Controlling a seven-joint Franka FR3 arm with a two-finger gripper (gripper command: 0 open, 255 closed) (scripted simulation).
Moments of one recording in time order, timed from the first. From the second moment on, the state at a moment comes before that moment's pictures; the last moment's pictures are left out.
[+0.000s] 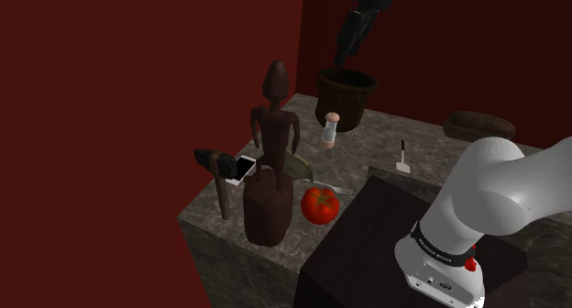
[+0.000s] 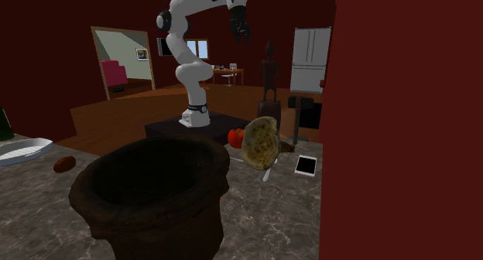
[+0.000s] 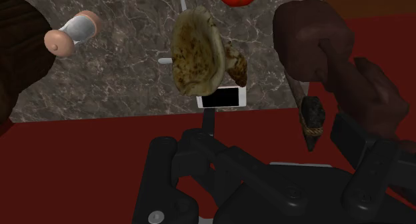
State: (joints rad) arm 0.01 -0.79 0.05 -2.26 0.04 1.69 -0.12
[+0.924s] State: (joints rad) arm -0.04 -0.67 -0.16 -2.41 -0.04 1.95 -0.36
